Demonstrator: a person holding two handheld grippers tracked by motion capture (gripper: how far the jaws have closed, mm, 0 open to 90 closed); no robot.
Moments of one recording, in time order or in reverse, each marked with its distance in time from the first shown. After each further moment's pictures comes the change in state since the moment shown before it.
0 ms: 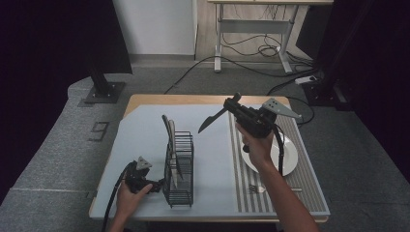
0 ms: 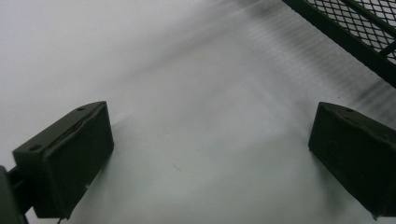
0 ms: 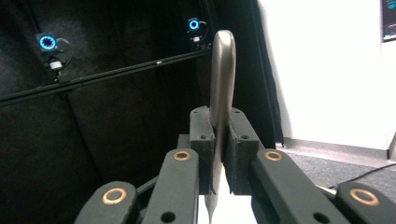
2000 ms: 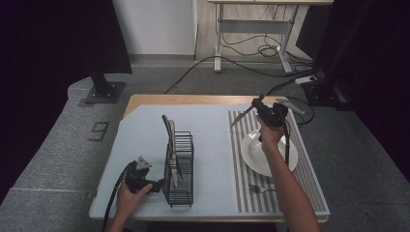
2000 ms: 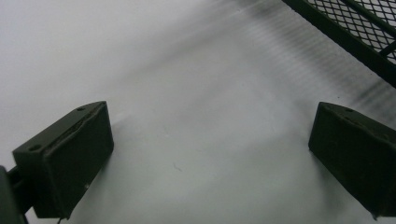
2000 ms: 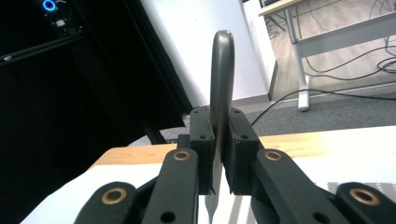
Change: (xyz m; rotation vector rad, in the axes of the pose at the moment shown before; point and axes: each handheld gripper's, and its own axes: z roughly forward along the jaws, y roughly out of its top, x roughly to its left) left arm 0.000 0.000 0.000 0.000 -0.001 -0.002; right arm -0.159 -0.064 0.010 0.066 -0.424 0.142
